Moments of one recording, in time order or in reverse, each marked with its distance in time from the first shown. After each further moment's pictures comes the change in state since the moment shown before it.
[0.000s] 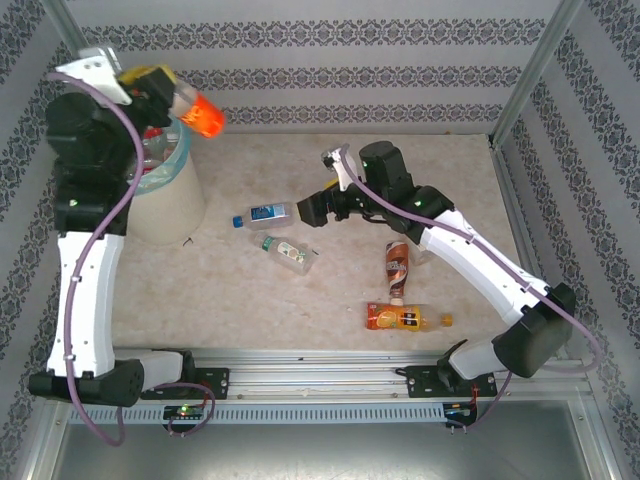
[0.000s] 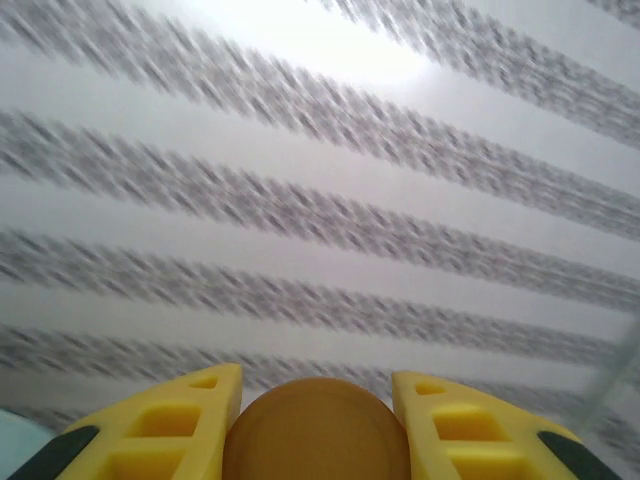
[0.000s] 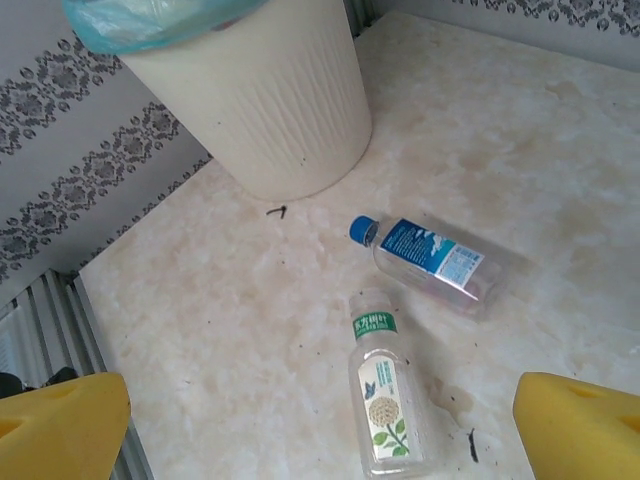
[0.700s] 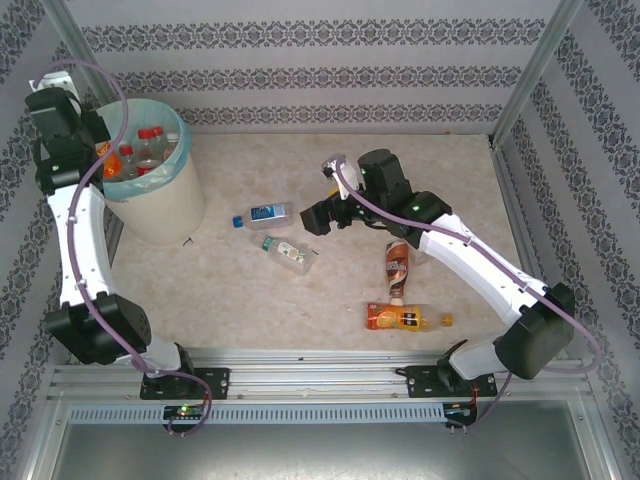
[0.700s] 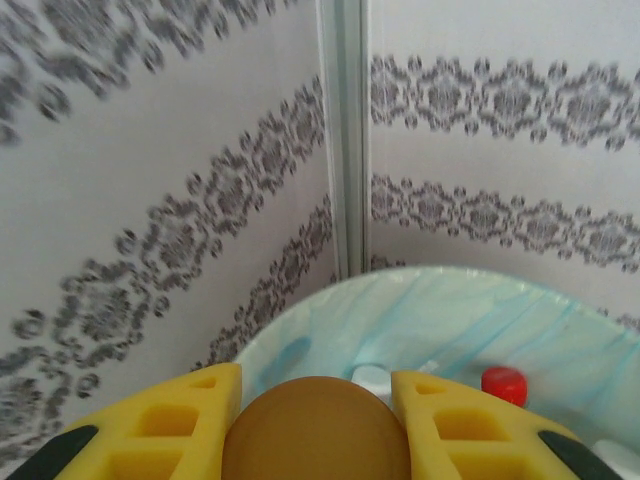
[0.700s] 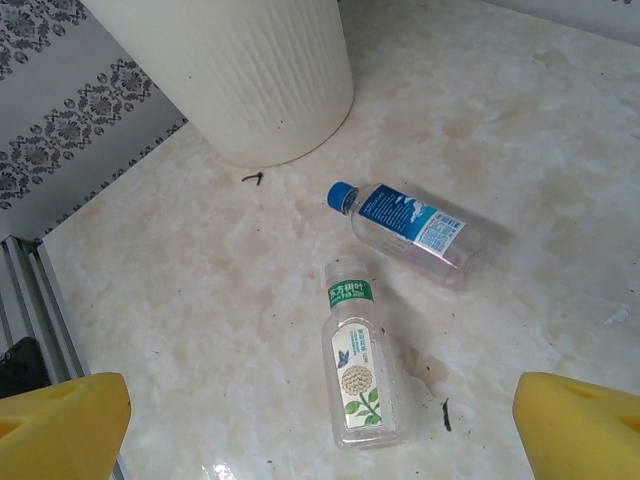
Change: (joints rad) left arm 0.369 0.269 -0.067 -0.084 -0.233 0.360; right arm 0.000 -0.002 -0.050 -0.006 0.021 -0.055
